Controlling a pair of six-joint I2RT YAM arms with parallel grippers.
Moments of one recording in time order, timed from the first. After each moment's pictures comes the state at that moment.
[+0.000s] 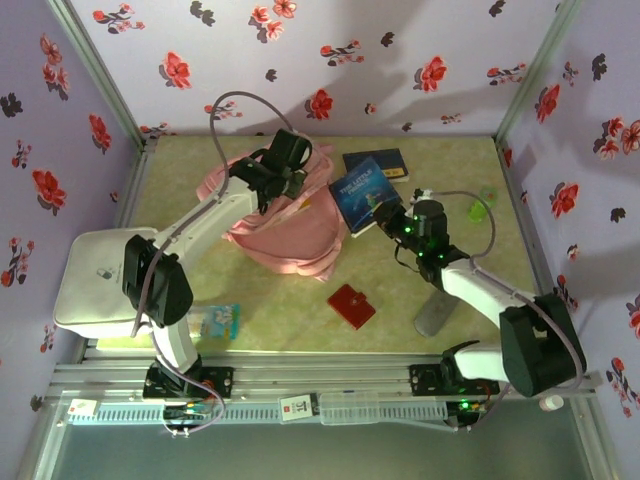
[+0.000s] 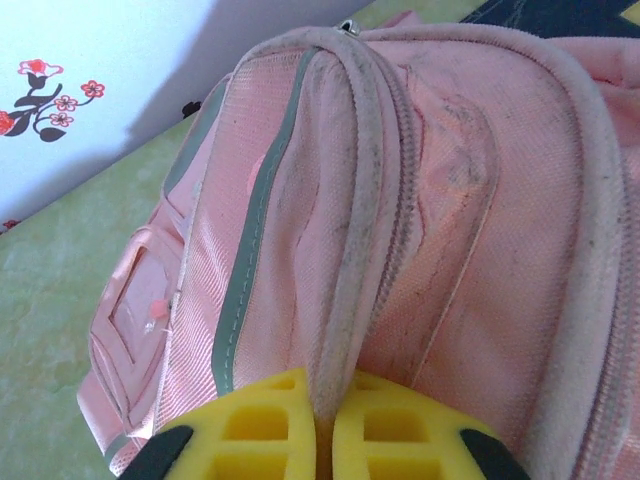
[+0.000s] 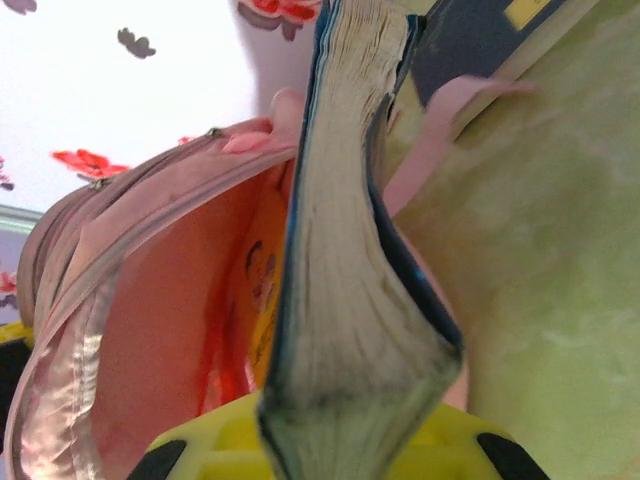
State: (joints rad) left arm -0.66 1.80 1.70 -0.71 -0.42 0.06; right arm 0.37 1.31 0.61 0.36 -0.23 1.04
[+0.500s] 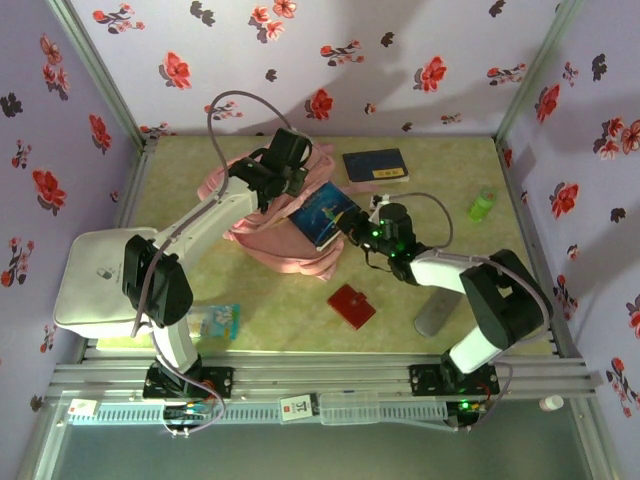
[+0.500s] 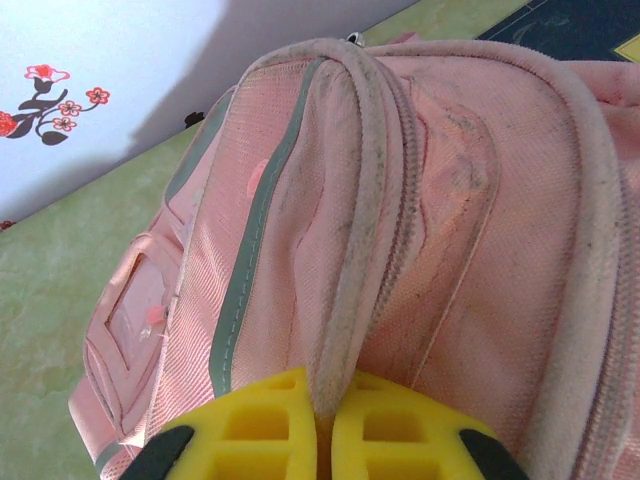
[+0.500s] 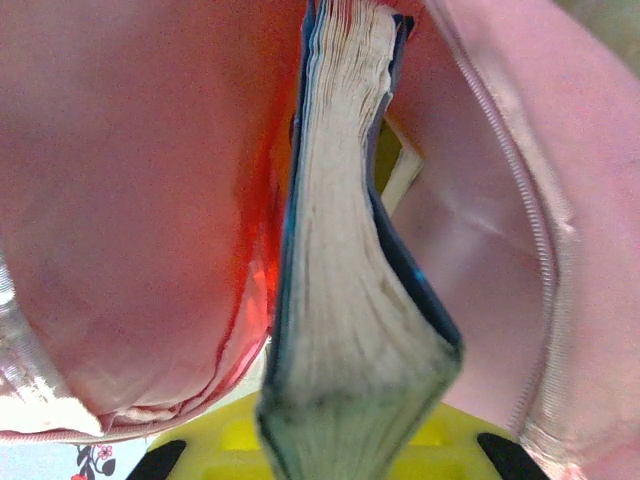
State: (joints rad) left arm -0.66 1.80 1.70 -0.69 -0.42 0.03; right arm 0.54 1.59 0.67 0.58 -0.34 1.16
